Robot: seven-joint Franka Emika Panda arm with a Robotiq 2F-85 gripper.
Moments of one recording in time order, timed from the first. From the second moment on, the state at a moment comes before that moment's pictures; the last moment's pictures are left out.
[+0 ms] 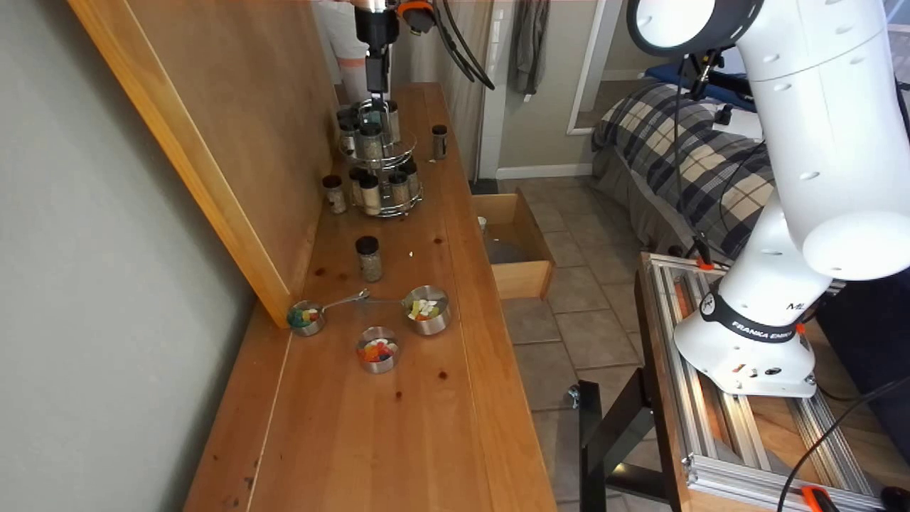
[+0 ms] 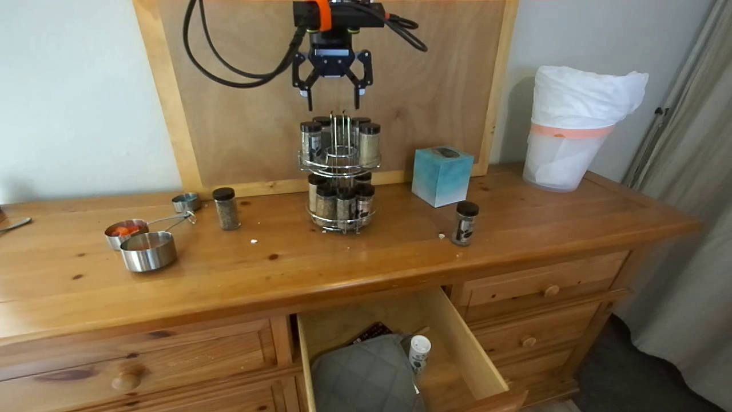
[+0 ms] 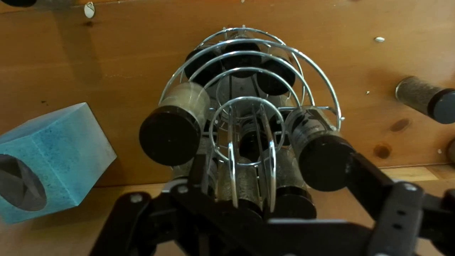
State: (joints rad) arm -0.26 0.65 -0.09 -1.03 0.05 1.77 -0.57
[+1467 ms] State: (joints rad) arm -0.25 0.64 -0.08 -1.03 0.05 1.78 -0.59
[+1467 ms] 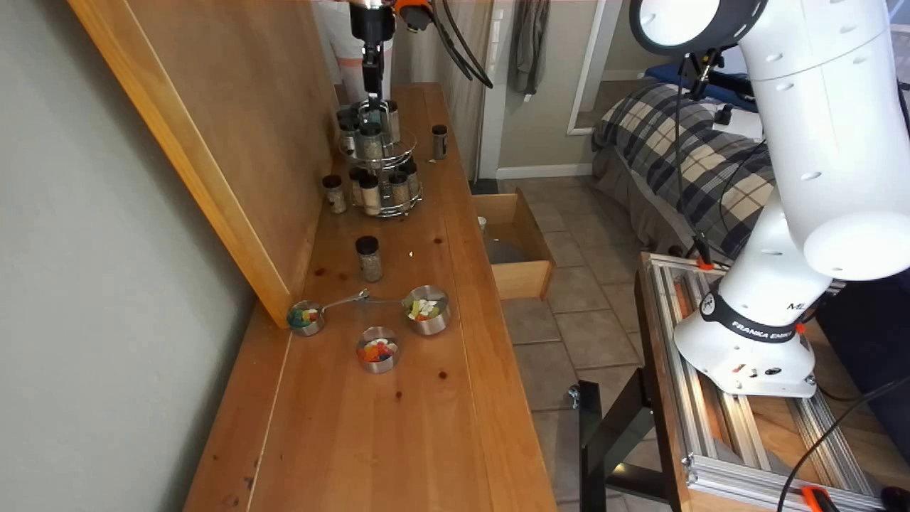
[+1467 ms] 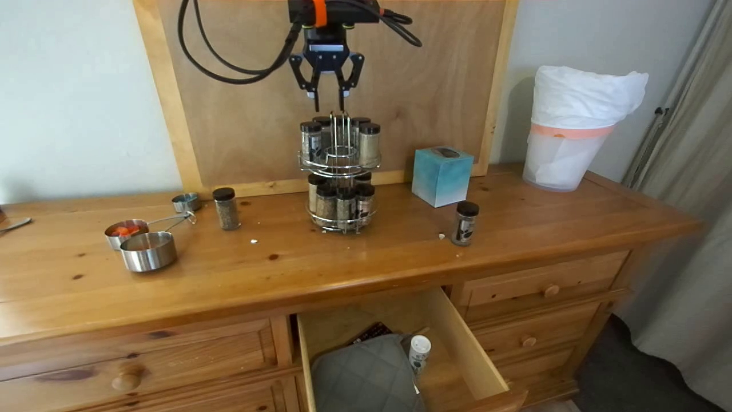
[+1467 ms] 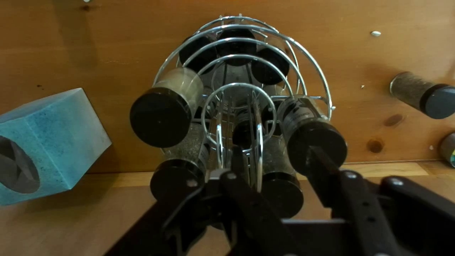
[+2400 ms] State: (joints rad) arm -0.25 0.66 -0.08 -1.03 0.05 1.78 -0.59
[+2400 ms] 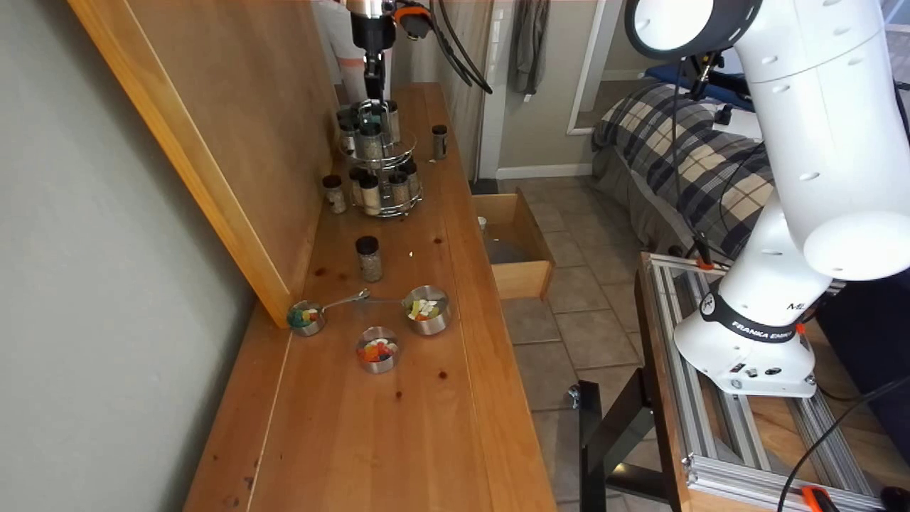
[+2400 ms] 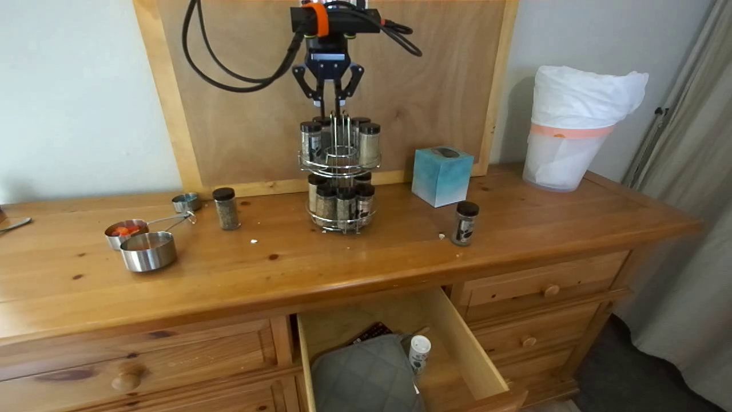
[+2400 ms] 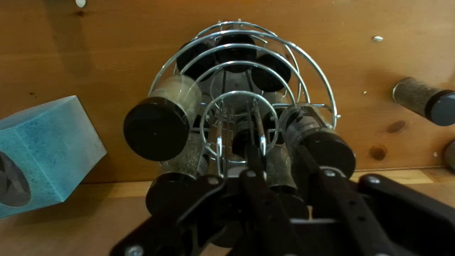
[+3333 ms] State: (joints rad) arm -0.26 0.67 -0.09 -1.03 0.05 1.78 -0.46
